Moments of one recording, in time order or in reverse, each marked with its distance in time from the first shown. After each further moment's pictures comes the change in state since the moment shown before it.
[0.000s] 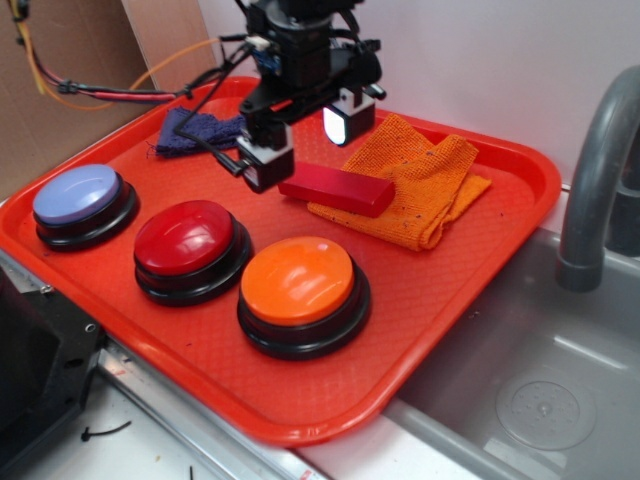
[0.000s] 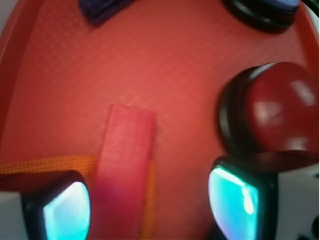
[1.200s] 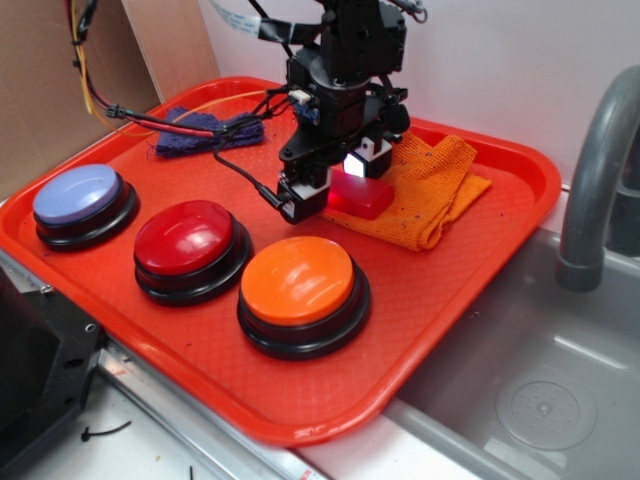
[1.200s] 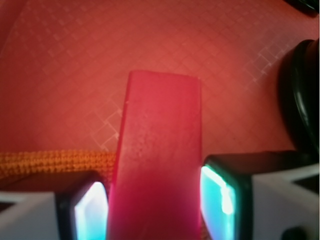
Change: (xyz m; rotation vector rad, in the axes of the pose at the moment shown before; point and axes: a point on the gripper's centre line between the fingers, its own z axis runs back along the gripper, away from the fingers) arm -0.010 -0.014 -0.031 -0.011 -0.038 0.002
